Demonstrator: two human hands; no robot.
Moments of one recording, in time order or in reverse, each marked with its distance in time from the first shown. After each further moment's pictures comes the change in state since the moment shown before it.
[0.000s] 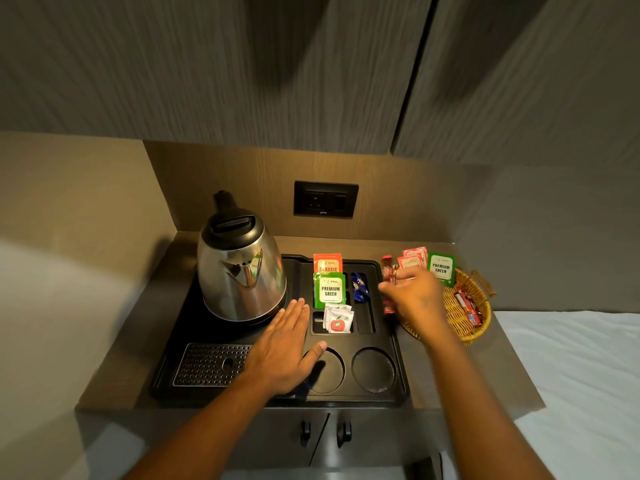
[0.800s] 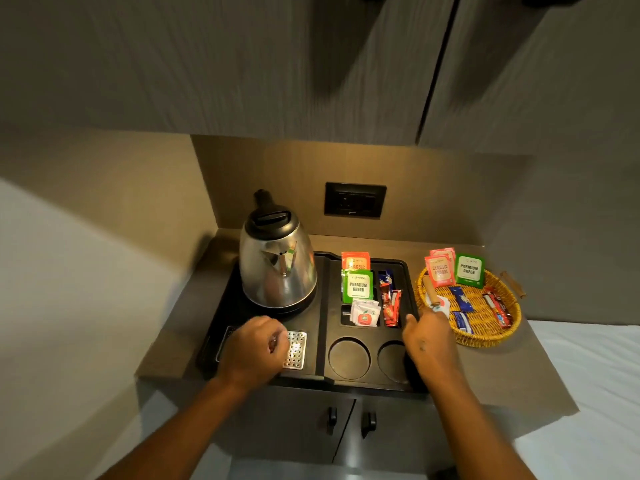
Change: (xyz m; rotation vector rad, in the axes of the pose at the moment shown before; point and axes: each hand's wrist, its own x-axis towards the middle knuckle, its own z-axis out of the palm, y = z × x) left_hand -0.075 -0.050 -0.035 -0.253 0.509 -0.092; right_hand -0.065 0.037 0.035 -0.347 0.040 -0.059
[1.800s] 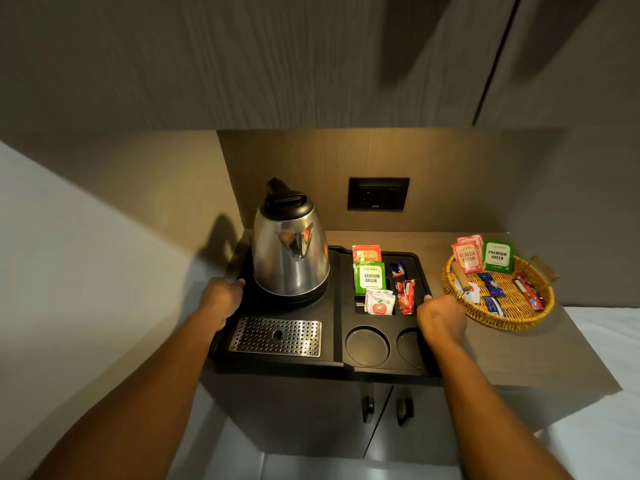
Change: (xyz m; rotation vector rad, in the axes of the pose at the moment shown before) left_hand 0.078 -0.120 -0.059 -0.182 -0.079 -0.908; right_hand -0.004 -0.039 0.027 0.256 0.043 0.364
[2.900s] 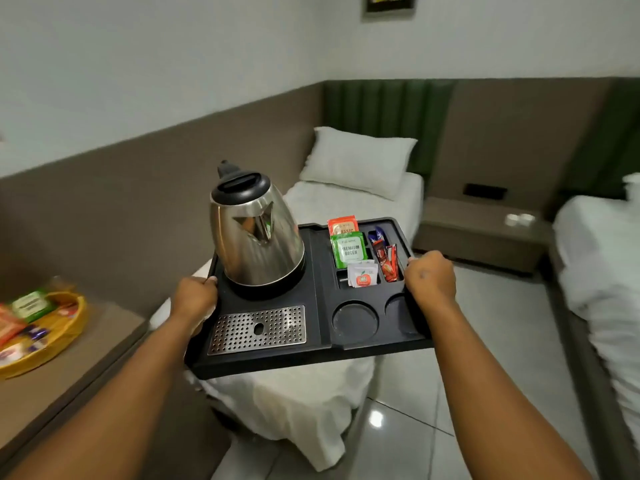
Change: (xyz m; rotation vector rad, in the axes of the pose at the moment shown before) left_hand -0.631 0.193 0.339 0.143 -0.710 0.833; right_hand -0.194 0.513 -0.578 0.199 0.817 0.557
